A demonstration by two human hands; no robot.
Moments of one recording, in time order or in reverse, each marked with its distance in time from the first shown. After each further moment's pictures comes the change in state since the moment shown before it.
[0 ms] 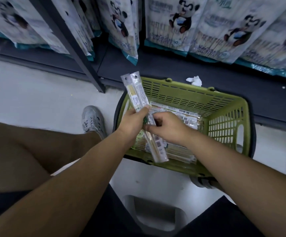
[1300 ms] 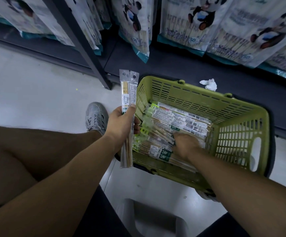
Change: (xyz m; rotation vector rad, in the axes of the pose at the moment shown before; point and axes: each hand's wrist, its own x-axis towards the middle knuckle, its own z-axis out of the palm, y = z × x) left_hand 0.024 -0.008 -0.046 -0.066 0.155 0.081; right_hand 0.025 0.118 0.027 -0.831 -0.168 0.276
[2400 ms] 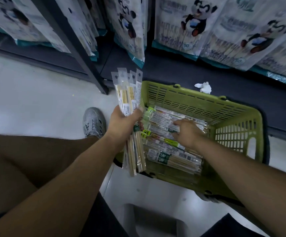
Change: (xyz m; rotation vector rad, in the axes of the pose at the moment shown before) left_hand 0.005 0.008 0.007 0.021 -0.098 0.054; right_hand 0.003 0.013 -0.058 0.311 0.044 0.062
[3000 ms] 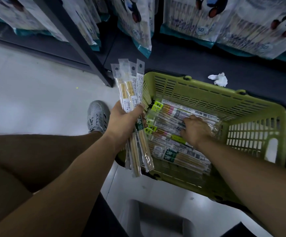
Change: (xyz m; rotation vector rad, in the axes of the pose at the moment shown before) left_hand 0.013 -0.007 -0.007 -0.058 0.030 -0.026; right_hand 0.033 0.012 0.030 -0.234 0.052 0.013
